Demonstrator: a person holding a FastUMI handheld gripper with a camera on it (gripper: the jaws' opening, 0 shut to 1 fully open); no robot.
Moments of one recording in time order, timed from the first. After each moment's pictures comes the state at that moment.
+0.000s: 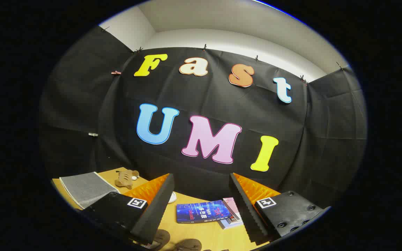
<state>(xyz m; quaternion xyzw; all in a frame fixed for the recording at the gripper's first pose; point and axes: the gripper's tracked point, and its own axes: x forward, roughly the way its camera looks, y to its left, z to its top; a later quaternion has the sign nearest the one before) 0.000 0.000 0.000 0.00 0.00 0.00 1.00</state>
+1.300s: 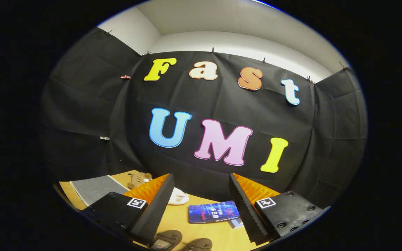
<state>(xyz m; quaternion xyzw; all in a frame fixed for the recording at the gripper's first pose) -0.023 0.049 0.012 0.02 0.00 0.06 1.00</state>
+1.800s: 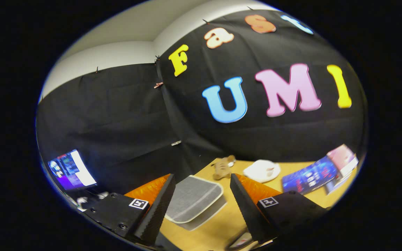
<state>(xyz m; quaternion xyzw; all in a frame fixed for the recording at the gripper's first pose) -0.024 0.195 -0.044 0.30 0.14 0.34 0.88</state>
